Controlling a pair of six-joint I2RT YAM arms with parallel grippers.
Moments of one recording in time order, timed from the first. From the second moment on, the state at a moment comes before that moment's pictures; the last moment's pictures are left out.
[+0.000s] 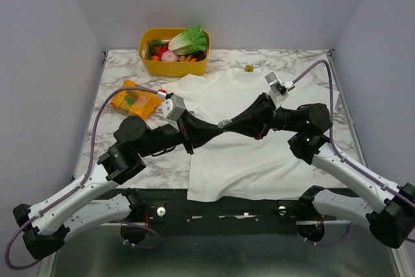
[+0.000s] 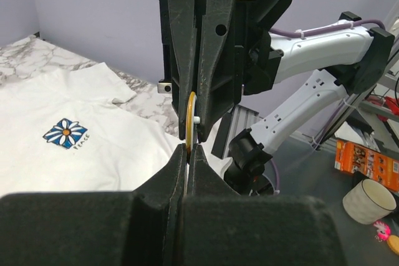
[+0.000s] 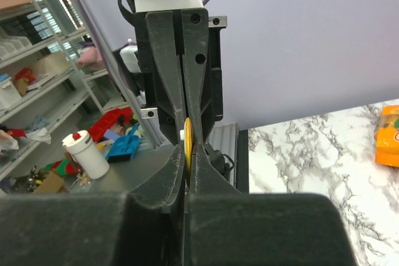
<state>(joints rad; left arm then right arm) -0.93 0.77 0.86 0.10 0.36 -0.37 0.66 1.03 0.78 0.78 -0.88 0.72</state>
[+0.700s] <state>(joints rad) -0.92 0.90 1.08 -0.24 0.31 -0.25 0.67 0.99 0.98 0.09 -0.77 0.23</state>
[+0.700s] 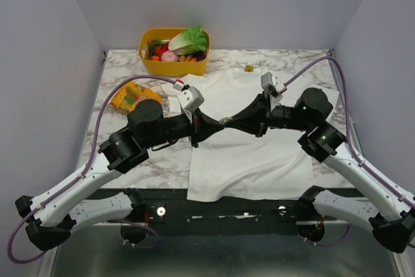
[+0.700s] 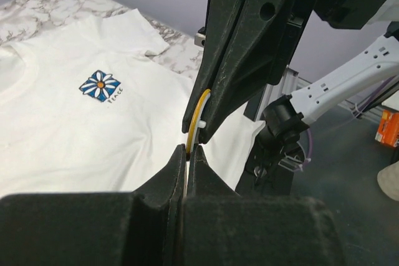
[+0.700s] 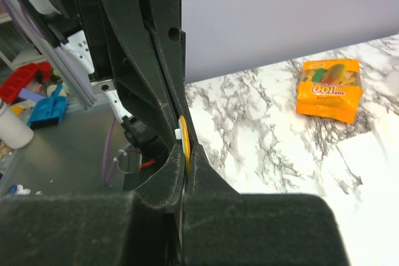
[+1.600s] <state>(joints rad) -0.94 0.90 1.10 -0.19 0.16 -0.25 0.67 0.78 0.90 -0.11 -0.50 0.08</state>
